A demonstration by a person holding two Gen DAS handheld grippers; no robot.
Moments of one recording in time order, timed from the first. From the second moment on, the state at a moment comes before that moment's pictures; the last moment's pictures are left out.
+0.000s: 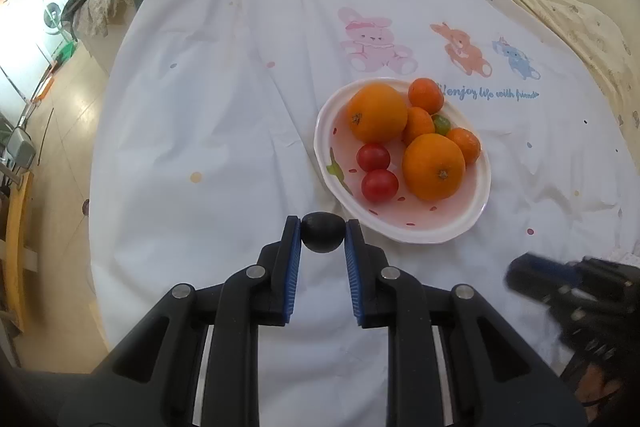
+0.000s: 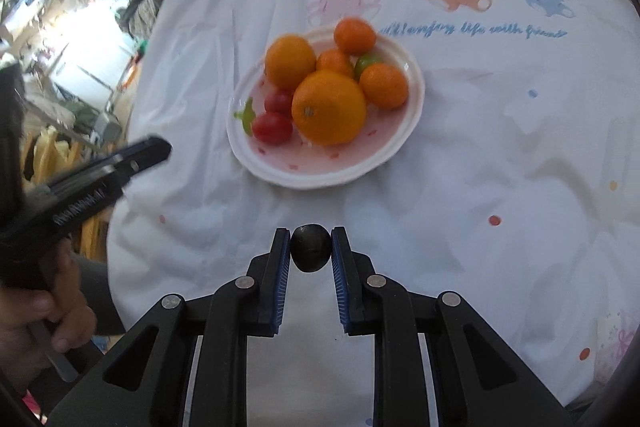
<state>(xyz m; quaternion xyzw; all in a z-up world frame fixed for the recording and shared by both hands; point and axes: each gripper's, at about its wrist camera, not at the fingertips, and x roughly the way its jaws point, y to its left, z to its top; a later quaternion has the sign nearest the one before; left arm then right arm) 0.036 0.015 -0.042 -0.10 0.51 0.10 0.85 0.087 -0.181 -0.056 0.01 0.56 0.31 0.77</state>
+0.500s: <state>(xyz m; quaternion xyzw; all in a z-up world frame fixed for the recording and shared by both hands) 0.071 0.028 0.017 -0.13 0.47 0.06 0.87 0.146 -0.196 0.015 0.09 0.46 0.32 0.82</state>
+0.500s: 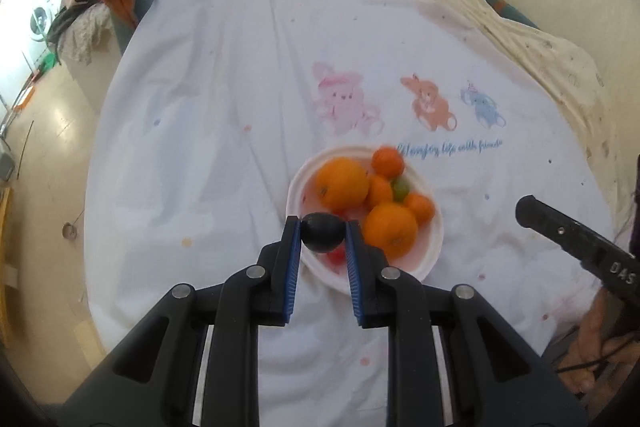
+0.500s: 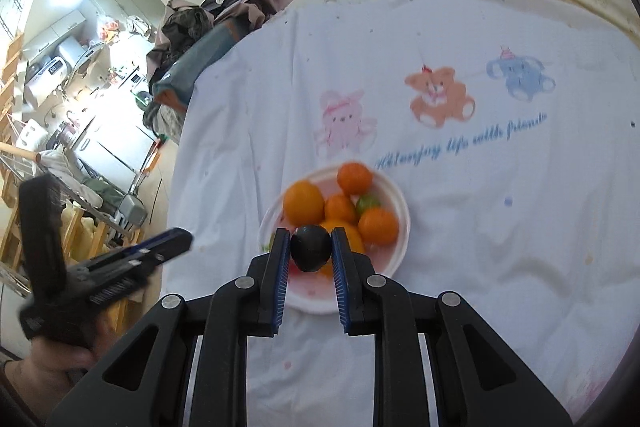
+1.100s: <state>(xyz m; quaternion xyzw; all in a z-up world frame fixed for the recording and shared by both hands) 0.146 0.006 -0.070 -0.08 0.57 -0.01 0.82 0.238 -0.172 -0.072 0.10 0.56 0.32 0.76</state>
